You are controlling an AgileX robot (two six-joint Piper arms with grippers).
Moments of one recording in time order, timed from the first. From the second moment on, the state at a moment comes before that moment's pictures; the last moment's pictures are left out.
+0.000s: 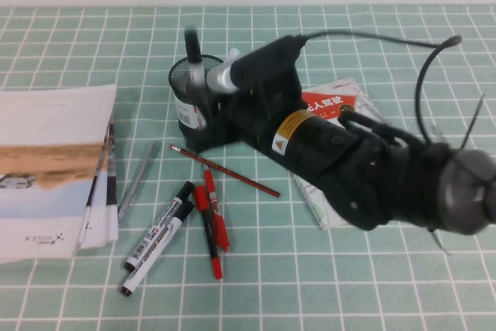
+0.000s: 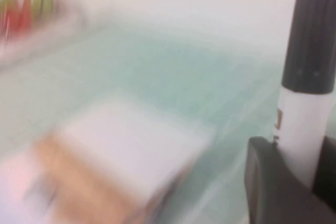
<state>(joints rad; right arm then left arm) 0.79 1.81 -1.13 -0.06 -0.47 0.14 0.01 -0.01 0.02 -0.04 0.38 0.01</state>
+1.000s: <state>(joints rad) 0.74 2.27 -1.57 0.24 -0.71 -0.10 0.01 -0.01 0.02 -0.04 0.38 0.01</state>
